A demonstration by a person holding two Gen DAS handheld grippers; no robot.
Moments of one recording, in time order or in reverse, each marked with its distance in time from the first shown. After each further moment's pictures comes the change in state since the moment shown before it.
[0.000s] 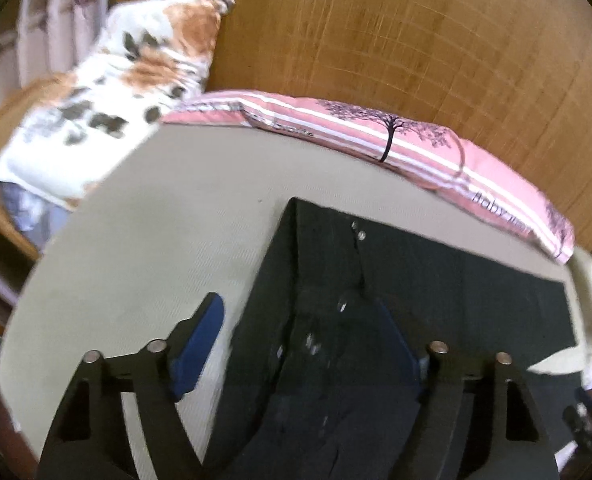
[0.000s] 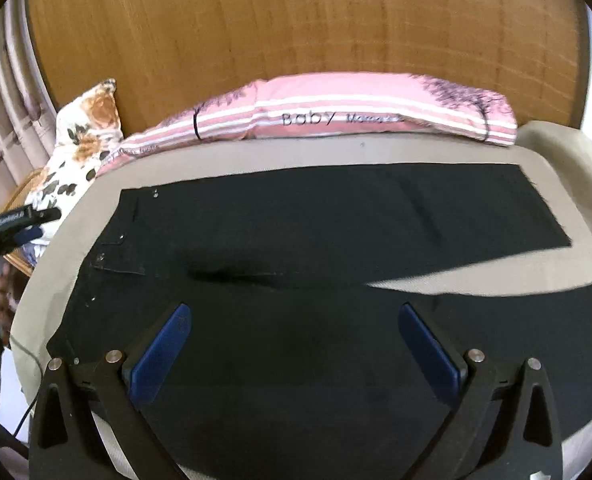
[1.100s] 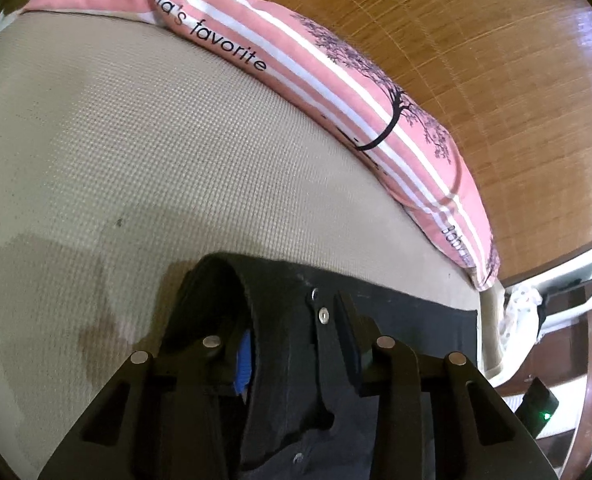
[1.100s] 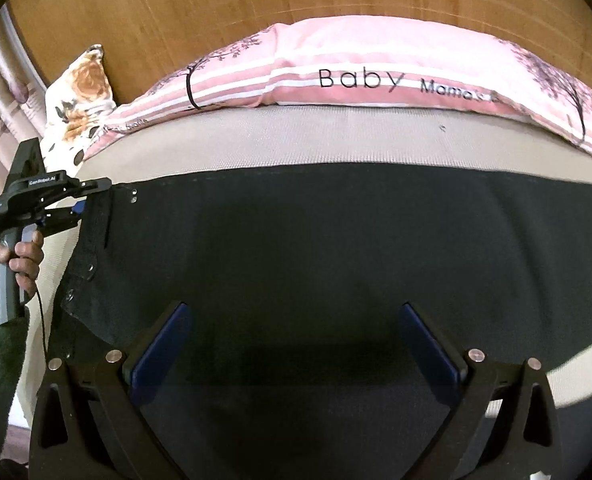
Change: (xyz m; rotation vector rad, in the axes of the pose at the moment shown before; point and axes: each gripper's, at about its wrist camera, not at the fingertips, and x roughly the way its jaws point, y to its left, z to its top) left arm 0.188 0.020 0.076 -0.176 0.295 -0.440; right arm 0.139 0.023 0.075 -0.032 0.155 0.092
